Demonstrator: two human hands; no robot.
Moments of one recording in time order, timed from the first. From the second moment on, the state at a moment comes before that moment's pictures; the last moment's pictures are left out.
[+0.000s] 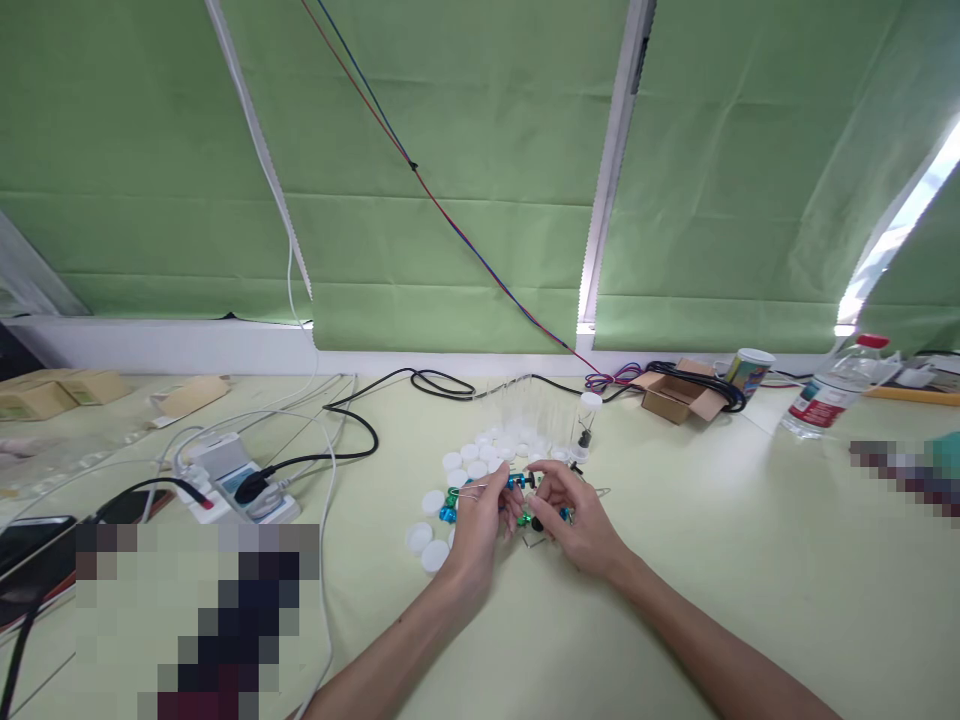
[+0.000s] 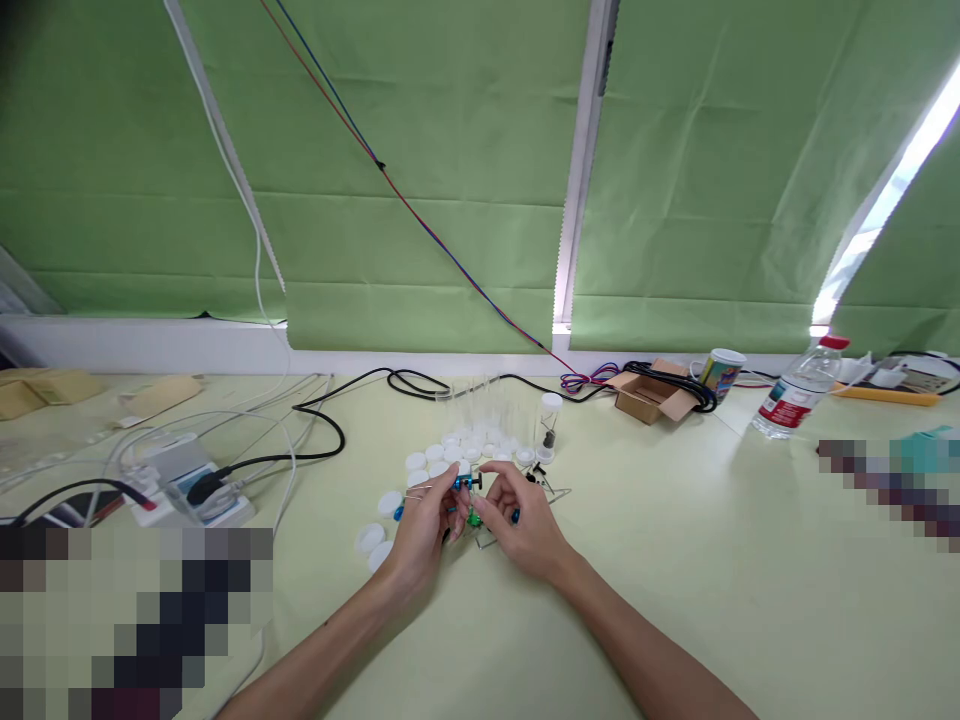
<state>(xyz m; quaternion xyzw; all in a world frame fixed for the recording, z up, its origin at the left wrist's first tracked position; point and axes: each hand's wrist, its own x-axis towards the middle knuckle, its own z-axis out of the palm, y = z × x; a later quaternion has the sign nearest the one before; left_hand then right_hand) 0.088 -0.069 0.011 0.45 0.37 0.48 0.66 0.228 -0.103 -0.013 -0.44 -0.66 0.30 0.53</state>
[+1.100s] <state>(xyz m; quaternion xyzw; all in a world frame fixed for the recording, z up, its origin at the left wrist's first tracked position) 0.089 -0.072 0.006 0.50 0.37 0.44 0.65 0.228 -0.099 -0.015 -0.50 -0.64 0.26 0.52</state>
